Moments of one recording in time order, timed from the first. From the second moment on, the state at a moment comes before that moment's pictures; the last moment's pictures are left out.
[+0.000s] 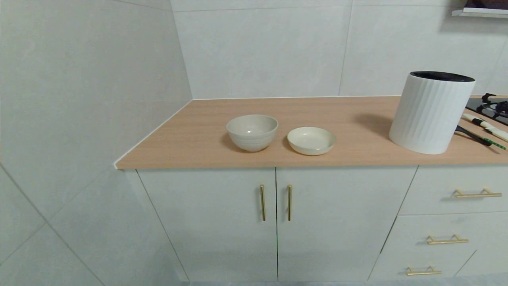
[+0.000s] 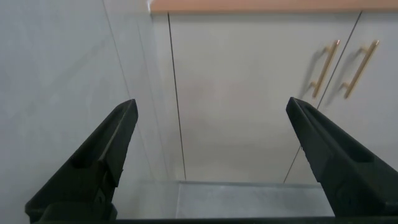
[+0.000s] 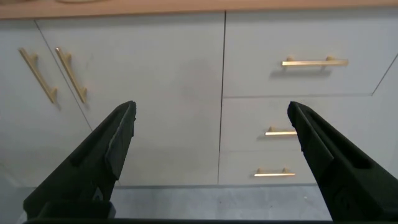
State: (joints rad) left arm 0.00 0.00 0.00 0.00 0.03 0.00; right arm 0.00 0.00 0.00 0.00 -0.01 0.01
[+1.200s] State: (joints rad) left arm 0.00 0.00 0.00 0.00 0.03 0.00; right arm 0.00 0.00 0.00 0.00 -0.01 0.01
